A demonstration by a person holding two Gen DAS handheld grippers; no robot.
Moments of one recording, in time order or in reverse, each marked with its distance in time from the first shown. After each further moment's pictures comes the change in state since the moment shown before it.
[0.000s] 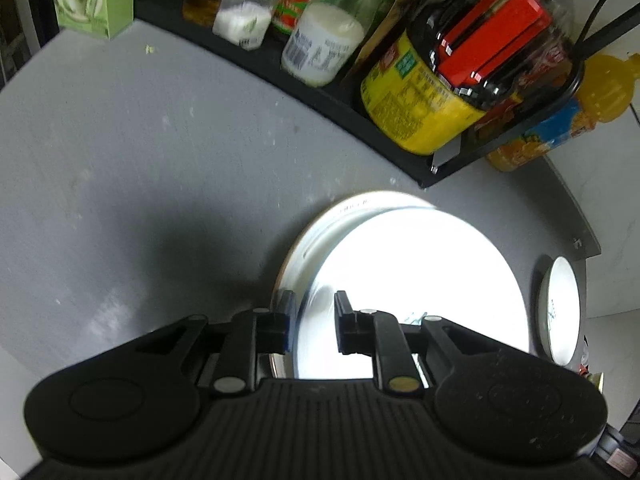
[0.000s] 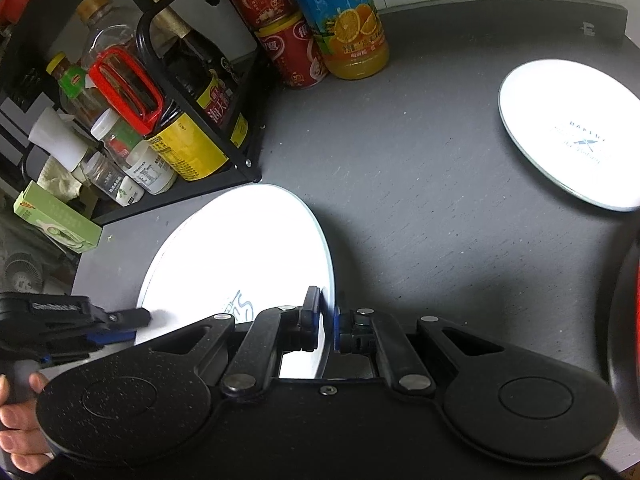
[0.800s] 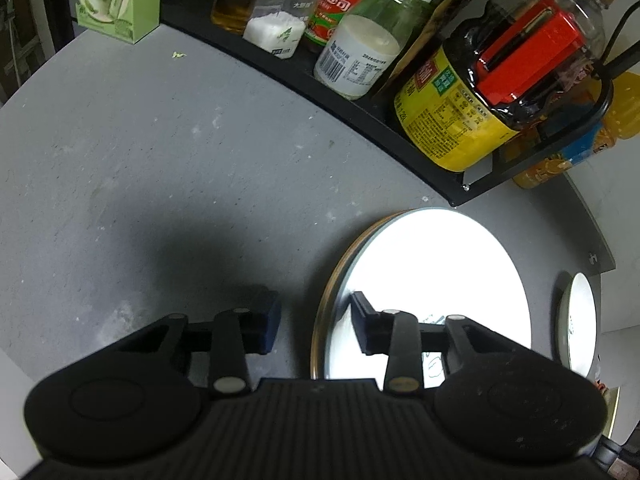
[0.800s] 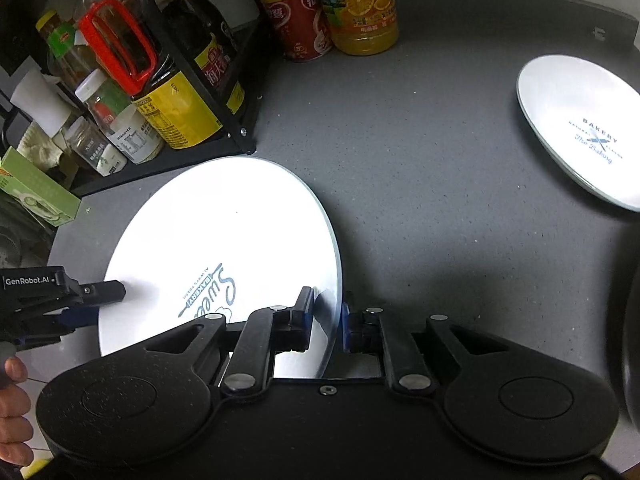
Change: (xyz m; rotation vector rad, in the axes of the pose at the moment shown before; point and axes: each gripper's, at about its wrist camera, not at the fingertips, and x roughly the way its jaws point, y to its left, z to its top) left arm 0.008 0.016 0.004 -0.018 -0.032 0.035; right arm 0.019 0.018 -0.004 -0.062 0.049 -0.076
